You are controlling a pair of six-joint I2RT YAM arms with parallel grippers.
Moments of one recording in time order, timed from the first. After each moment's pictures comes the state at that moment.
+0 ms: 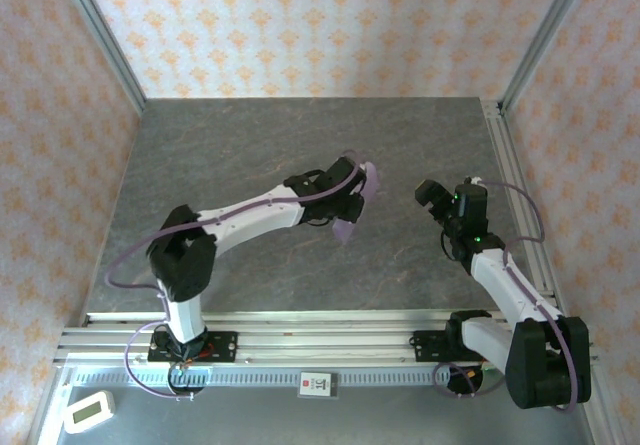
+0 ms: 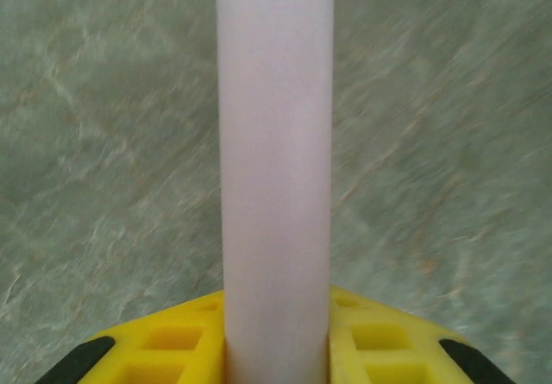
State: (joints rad) left arm -0.82 1.80 1.42 -0.50 -0.08 -0.47; right arm 0.07 1.03 0.49 -0.04 -0.03 0.75
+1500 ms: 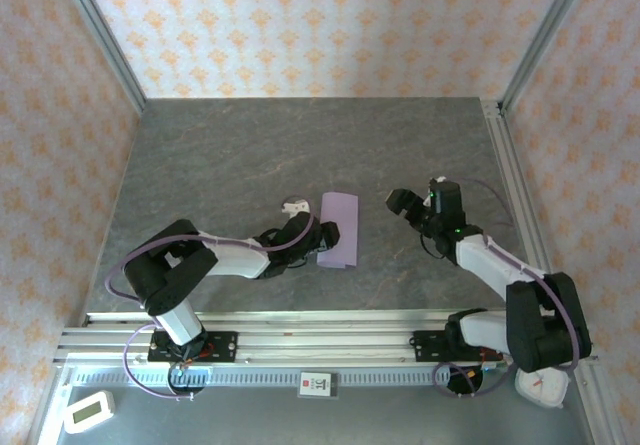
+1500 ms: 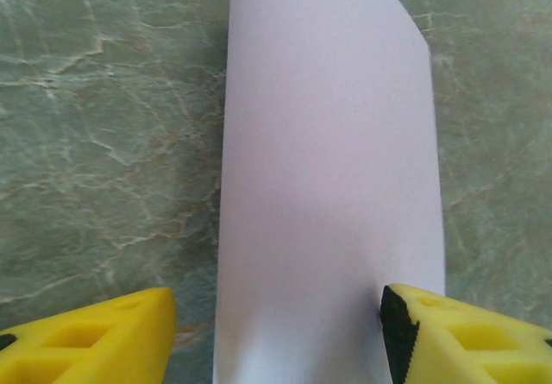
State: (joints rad) left arm -0.80 1.68 0.65 0.33 -0.19 -0.94; right arm 0.21 1.24 0.51 0.04 -0.21 0.76
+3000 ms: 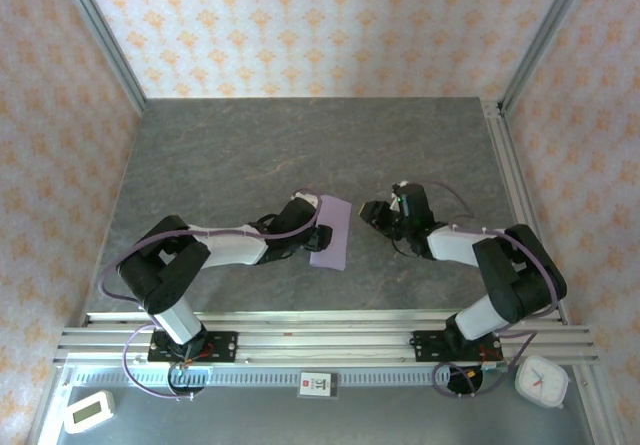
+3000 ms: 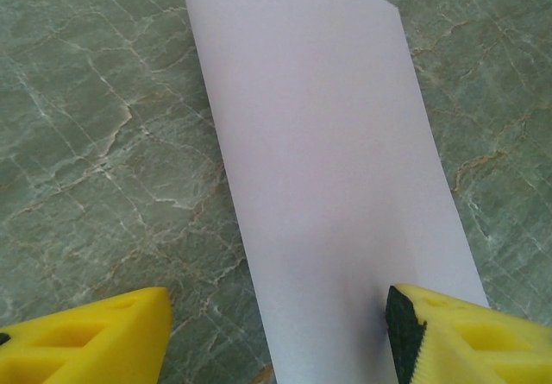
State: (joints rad) left arm -0.72 1.66 0.75 0.07 -0.10 -0.46; right arm 0.40 1.52 0.54 0.30 -0.32 0.88
